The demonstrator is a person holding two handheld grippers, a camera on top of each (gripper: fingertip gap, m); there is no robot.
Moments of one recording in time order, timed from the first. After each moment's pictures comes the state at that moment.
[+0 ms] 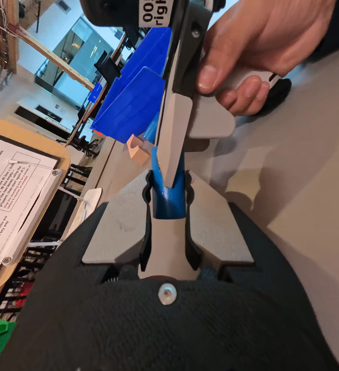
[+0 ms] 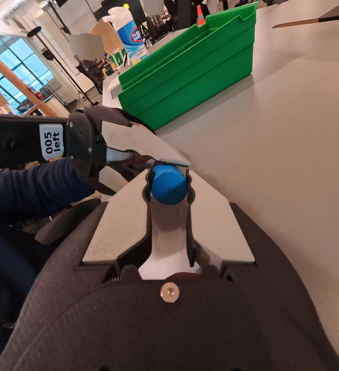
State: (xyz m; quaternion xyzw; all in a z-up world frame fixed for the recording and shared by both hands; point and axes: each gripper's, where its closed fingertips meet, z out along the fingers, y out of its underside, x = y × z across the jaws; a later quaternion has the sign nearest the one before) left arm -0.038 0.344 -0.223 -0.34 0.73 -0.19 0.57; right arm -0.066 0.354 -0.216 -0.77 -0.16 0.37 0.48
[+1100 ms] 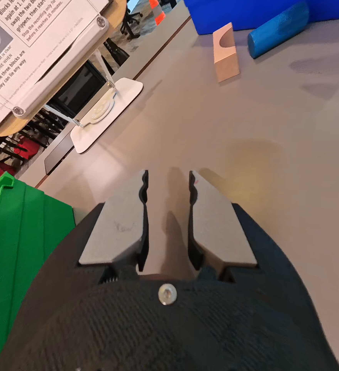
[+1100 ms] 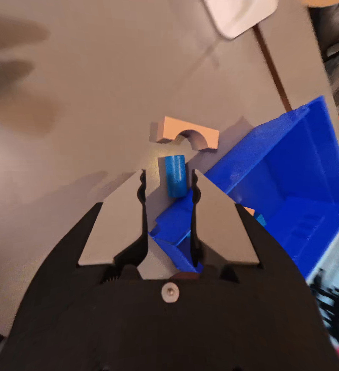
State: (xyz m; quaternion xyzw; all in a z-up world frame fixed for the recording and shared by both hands) left arm -0.066 0.462 -0.242 -0.62 0.57 -0.11 0.53; right arm 0.120 0.393 -0.200 -0.93 -0.23 -0.14 0.27
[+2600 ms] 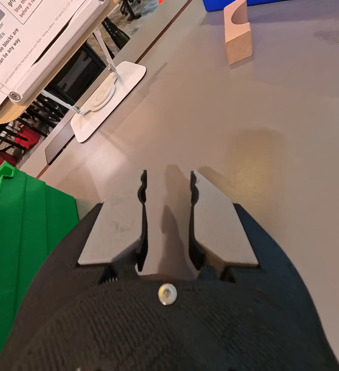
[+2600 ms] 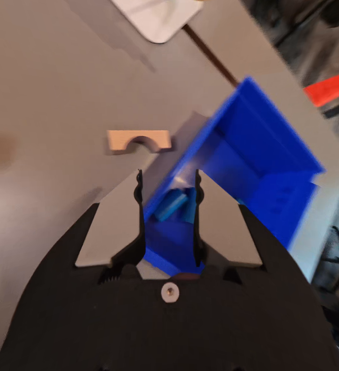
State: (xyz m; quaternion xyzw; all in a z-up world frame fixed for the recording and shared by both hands) left arm -0.073 0.472 -0.250 -0.63 0.57 -0.09 0.52; right arm 0.174 0.410 -0.161 -0.94 -0.12 -0.13 0.30
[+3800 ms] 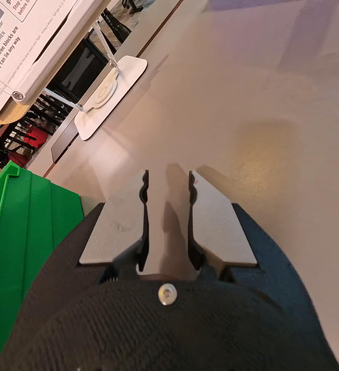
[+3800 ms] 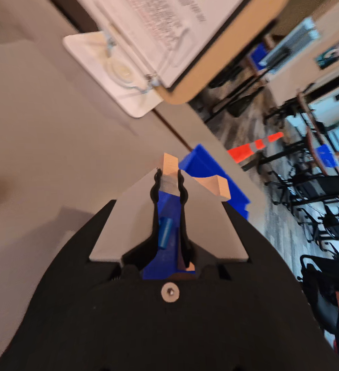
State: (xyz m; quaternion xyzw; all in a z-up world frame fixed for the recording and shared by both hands) left arm -0.075 0.476 -0.254 -0.63 0.58 -0.06 0.52; right arm 0.144 0.417 -0.093 -0.84 -0.15 -0.27 0.45
